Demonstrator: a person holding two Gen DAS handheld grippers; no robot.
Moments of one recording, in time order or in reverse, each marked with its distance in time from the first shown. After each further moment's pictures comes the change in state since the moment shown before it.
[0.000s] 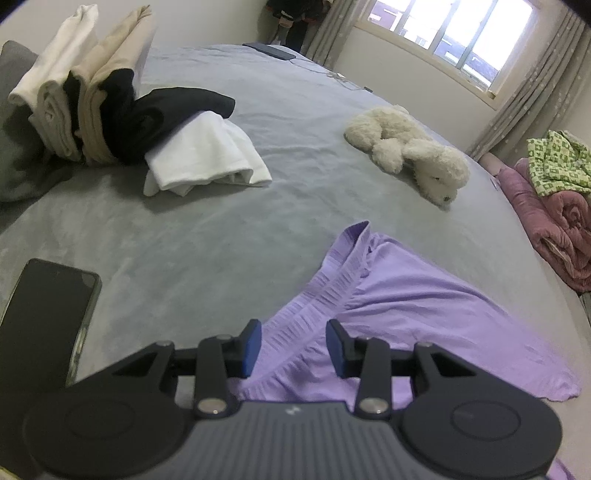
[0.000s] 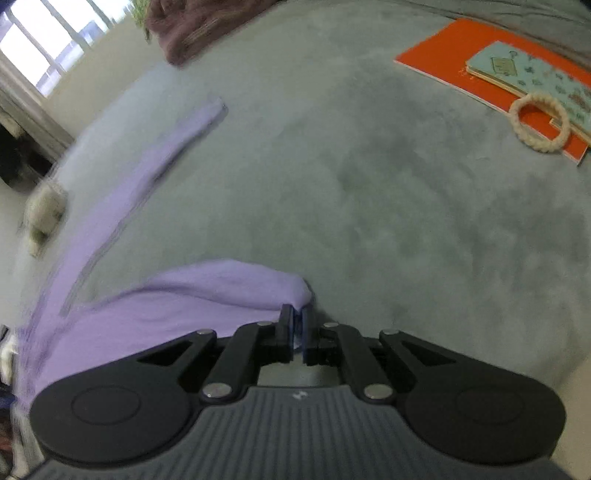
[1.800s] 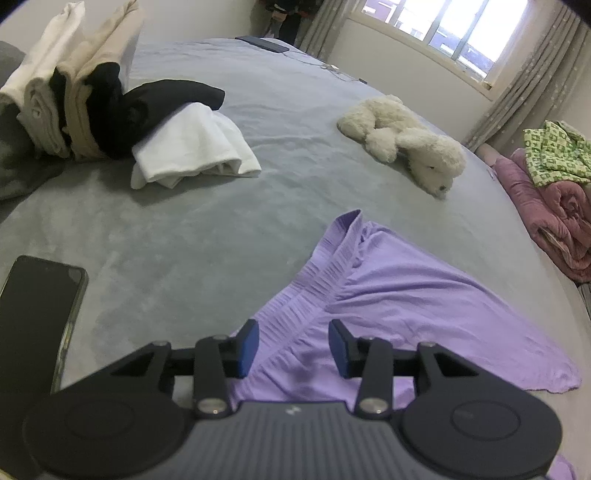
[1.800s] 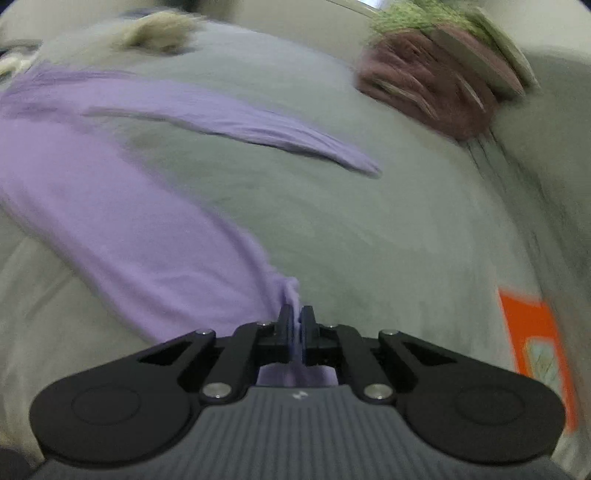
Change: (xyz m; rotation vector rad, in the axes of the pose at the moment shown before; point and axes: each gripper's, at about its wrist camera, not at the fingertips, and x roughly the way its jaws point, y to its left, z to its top) left arm 0.005 -0.008 -0.002 0.016 0.021 -0.012; right arm 0.043 0.097 -0.055 -1.096 -0.156 -0.205
